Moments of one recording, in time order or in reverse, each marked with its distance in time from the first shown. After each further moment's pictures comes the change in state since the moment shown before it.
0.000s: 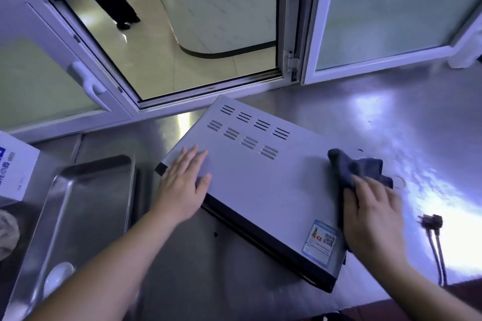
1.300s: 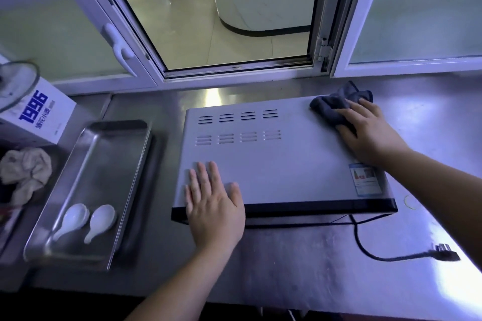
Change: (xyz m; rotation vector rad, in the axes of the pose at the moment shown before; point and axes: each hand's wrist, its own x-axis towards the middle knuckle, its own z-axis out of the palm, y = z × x) left_hand -0.060 0.146 0.069 0.092 0.182 -0.630; right_hand 0.215 0.012 0.018 -0.070 -0.311 -0.585
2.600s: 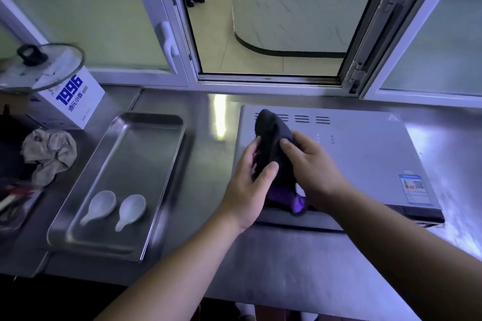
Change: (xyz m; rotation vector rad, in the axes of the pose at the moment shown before) left_hand 0.032 -0.076 -0.092 -1.331 -0.369 0.168; right_hand -0.052 -0.303 0.022 1.061 -0.148 0.238
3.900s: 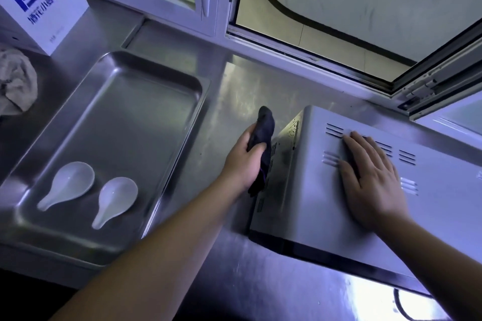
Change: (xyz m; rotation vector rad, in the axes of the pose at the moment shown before) left_hand 0.158 -0.129 -0.116 -0.169 0.165 -0.345; right_hand 0.121 0.070 0.010 -1.225 0.120 -0.160
